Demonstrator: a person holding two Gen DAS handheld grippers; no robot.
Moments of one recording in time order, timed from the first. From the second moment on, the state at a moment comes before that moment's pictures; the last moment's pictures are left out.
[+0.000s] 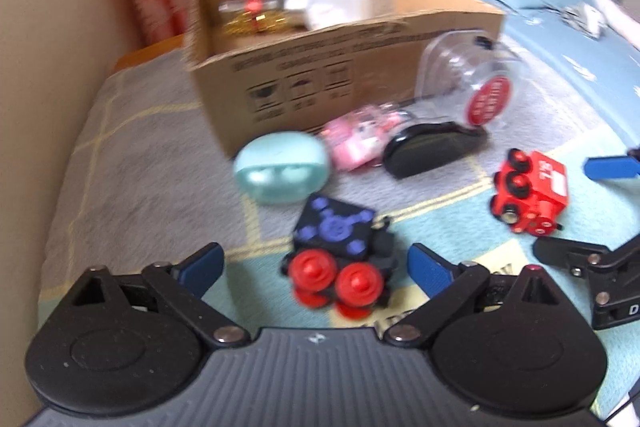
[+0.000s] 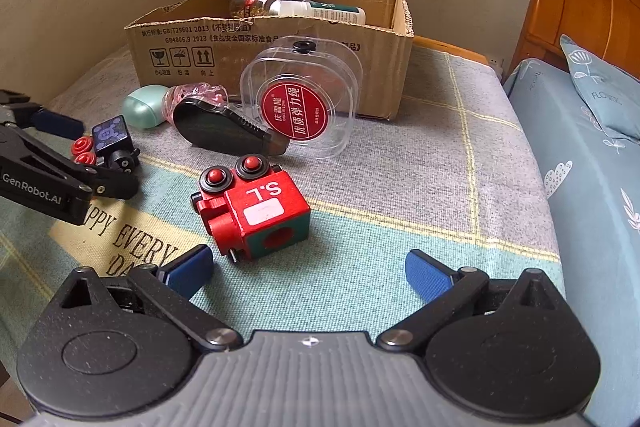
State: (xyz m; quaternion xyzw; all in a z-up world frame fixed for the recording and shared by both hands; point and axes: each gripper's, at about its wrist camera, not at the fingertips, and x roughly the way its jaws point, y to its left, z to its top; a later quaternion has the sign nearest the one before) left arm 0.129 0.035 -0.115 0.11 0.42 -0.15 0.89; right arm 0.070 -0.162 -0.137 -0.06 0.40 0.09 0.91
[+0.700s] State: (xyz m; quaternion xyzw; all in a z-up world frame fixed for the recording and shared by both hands) left arm 0.132 0.031 -0.112 0.11 0.42 -0.20 0.88; right arm 0.103 -0.135 -0.128 -0.14 0.40 0.24 0.87
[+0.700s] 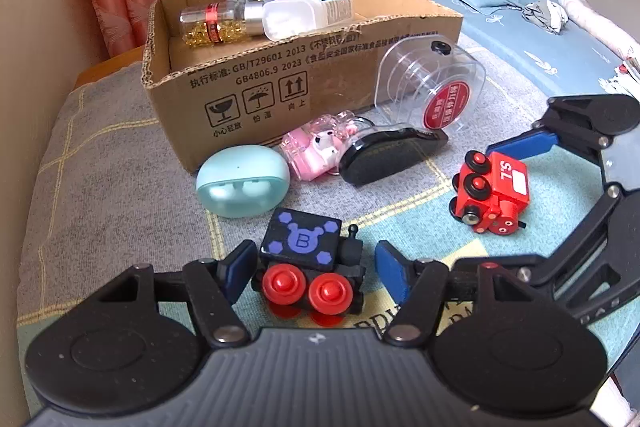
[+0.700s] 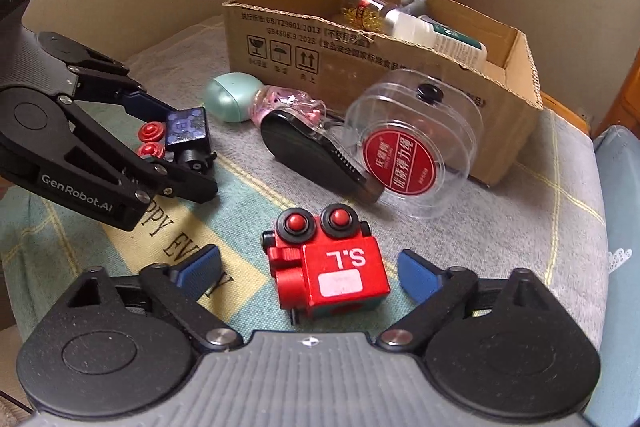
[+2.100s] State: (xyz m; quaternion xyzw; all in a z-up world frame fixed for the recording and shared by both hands) left arm 0.200 0.006 0.007 0.16 0.35 -0.18 0.91; right arm 0.077 -0.169 -0.050 -0.14 0.37 0.23 0.89
